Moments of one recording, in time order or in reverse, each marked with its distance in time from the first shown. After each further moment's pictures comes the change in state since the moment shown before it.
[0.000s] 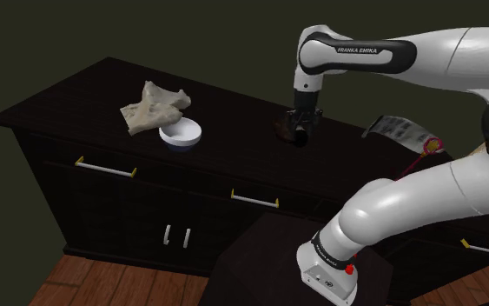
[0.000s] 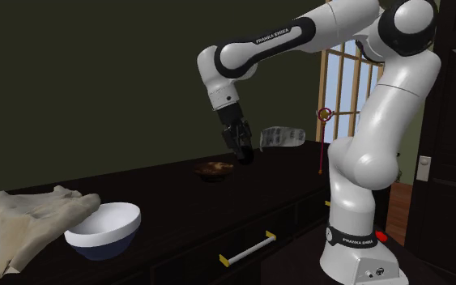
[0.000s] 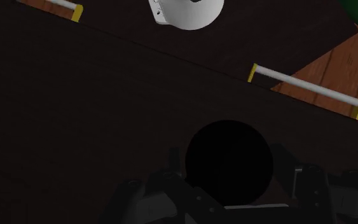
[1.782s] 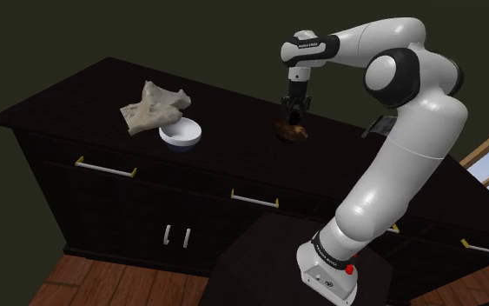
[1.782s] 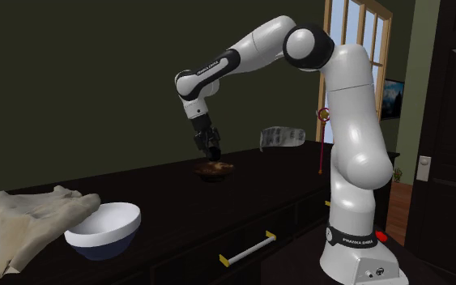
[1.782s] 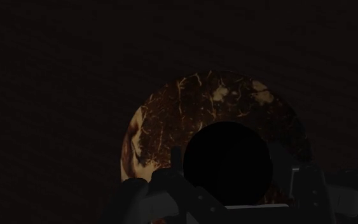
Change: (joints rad) arm -0.115 0.616 -0.171 0.545 0.007 0.089 -0.312
